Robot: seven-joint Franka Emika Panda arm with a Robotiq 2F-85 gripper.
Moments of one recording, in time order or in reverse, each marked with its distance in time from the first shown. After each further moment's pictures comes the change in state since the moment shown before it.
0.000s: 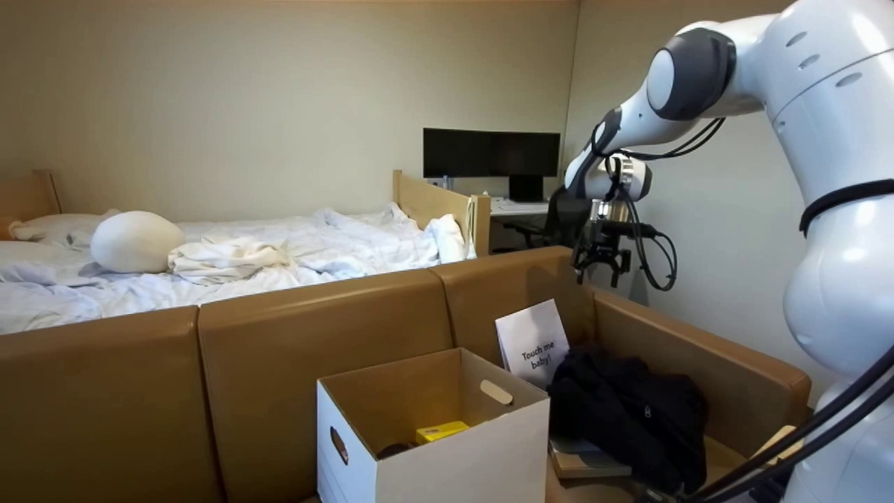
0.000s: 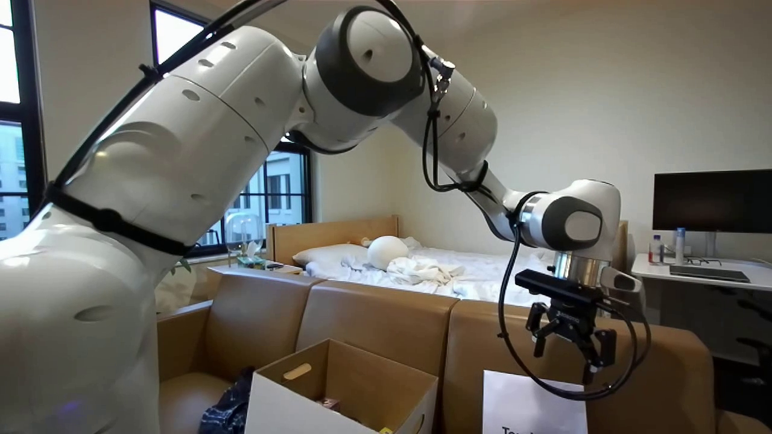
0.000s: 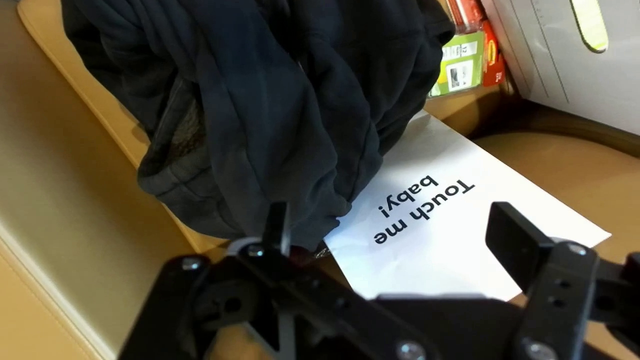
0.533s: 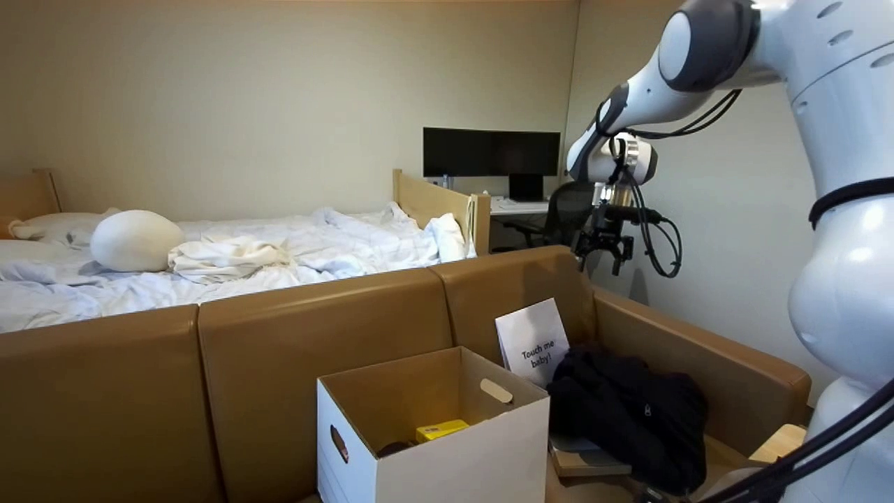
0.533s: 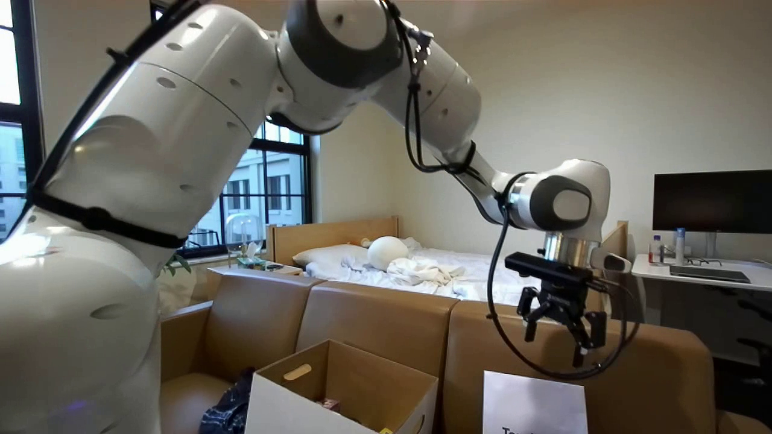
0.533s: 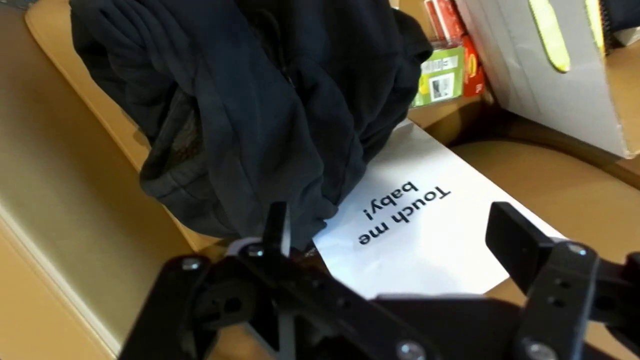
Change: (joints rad) arm 0.046 -0.094 -0.040 -0.080 0.004 -0.011 -0.012
